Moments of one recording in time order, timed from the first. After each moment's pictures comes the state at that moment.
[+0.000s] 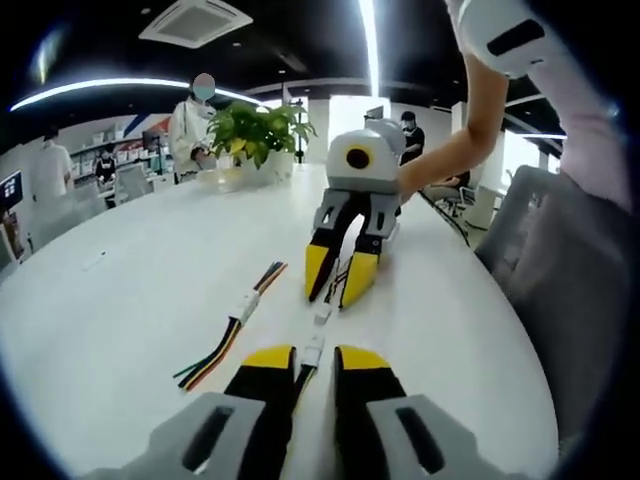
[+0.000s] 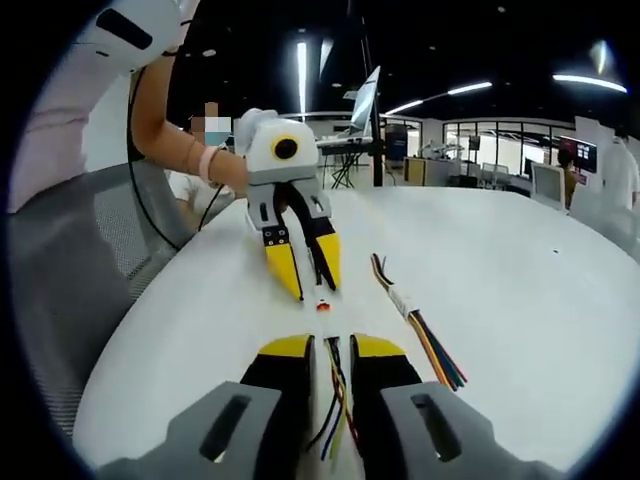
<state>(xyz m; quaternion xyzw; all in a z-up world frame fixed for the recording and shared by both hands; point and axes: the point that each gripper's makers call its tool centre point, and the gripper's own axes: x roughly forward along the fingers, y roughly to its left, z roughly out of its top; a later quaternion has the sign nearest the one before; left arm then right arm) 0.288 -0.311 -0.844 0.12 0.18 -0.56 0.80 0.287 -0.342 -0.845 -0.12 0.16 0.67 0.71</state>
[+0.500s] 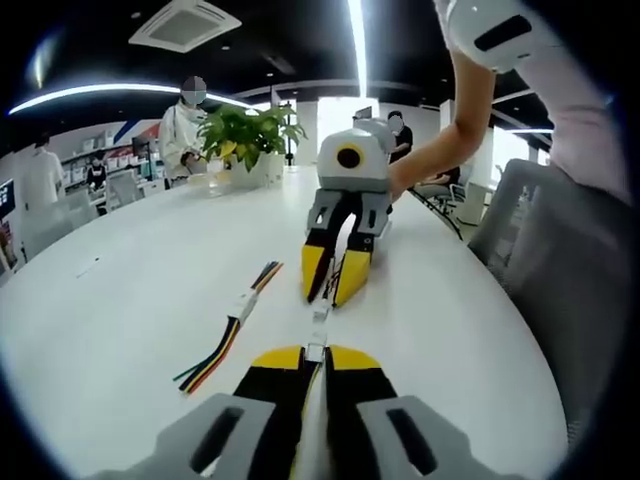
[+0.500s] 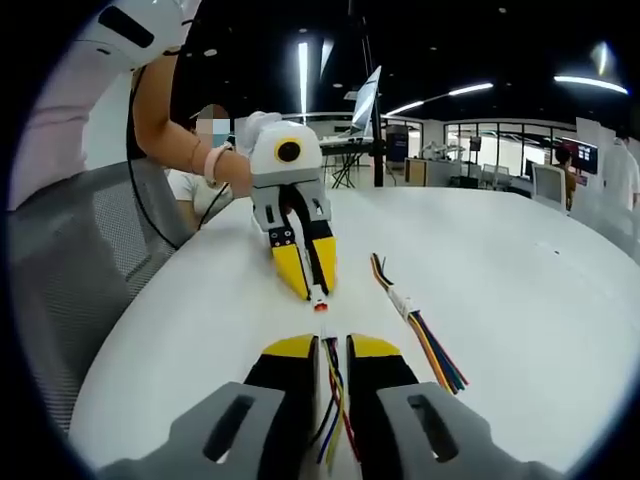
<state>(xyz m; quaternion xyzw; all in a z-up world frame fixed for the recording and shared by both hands) 0.285 -0.307 -0.842 0.13 0.17 -0.58 0.79 0.289 -0.340 -0.848 -0.12 0.16 0.68 0.71</state>
